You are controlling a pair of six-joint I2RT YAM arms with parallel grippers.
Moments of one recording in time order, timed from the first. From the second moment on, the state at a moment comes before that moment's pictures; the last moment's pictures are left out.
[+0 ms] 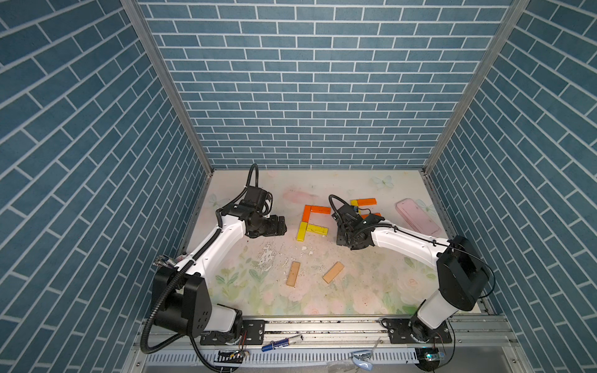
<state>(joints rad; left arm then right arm) -0.27 1.40 1.11 -0.83 0.24 -0.30 0.83 1.67 1.16 -0.72 0.20 0.91</state>
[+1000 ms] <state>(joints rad) -0.27 1.37 1.10 -0.81 0.25 -0.32 1.04 1.72 1.09 -0.77 0.08 1.58</state>
